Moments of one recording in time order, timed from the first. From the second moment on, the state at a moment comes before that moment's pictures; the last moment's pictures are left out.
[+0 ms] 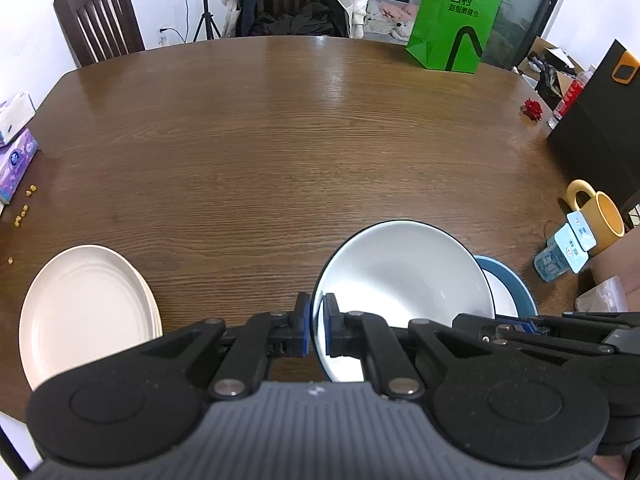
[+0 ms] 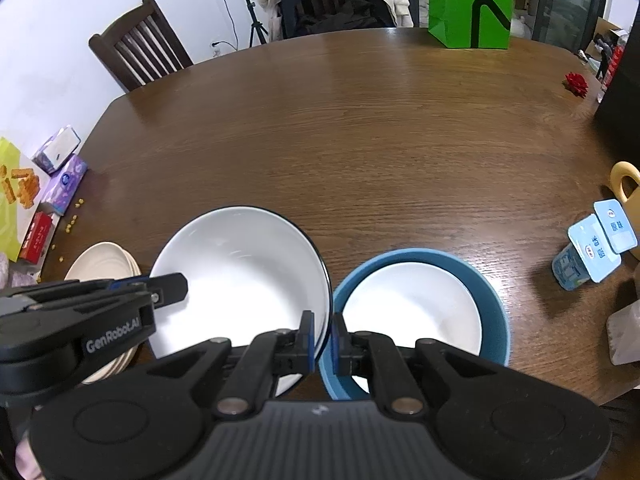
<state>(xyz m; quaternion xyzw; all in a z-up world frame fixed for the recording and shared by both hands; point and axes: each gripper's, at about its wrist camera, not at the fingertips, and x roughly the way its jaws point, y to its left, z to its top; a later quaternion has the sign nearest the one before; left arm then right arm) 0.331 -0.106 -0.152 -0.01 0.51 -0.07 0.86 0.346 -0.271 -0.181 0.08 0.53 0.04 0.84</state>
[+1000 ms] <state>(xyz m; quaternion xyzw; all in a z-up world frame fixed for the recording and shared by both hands) 0.332 -0.168 -0.160 0.02 0.52 -0.13 0.84 0.327 -0.329 -0.186 0.10 0.53 -0.02 0.84</state>
